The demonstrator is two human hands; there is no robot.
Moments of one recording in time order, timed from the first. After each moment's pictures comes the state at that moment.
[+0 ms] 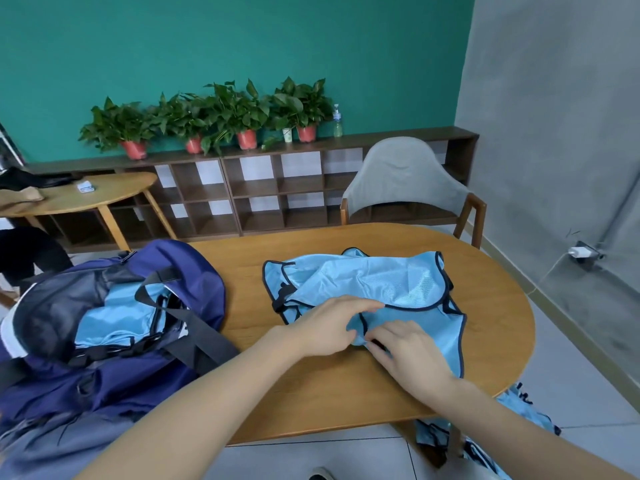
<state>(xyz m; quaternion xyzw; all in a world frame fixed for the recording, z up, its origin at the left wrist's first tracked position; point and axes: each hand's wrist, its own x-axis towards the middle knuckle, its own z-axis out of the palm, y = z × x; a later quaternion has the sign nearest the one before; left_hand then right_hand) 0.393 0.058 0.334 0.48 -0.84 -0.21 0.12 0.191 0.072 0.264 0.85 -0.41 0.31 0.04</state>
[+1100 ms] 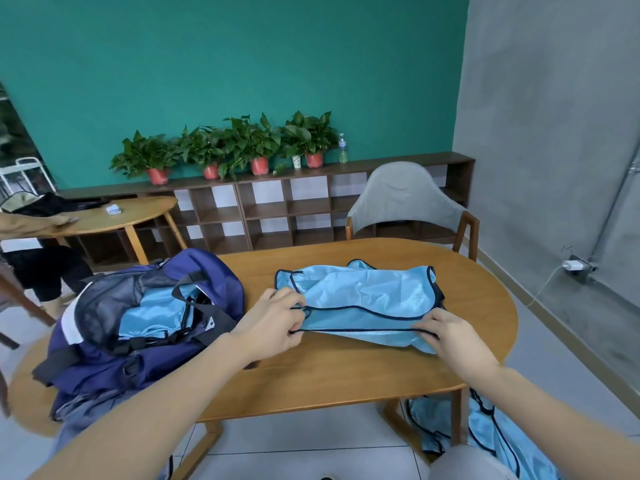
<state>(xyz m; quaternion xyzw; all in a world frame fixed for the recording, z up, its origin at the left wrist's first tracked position) 0.488 0.125 0.356 0.48 -0.86 0.16 0.06 0.116 0.095 0.289 0.82 -0.48 0.32 -0.02</state>
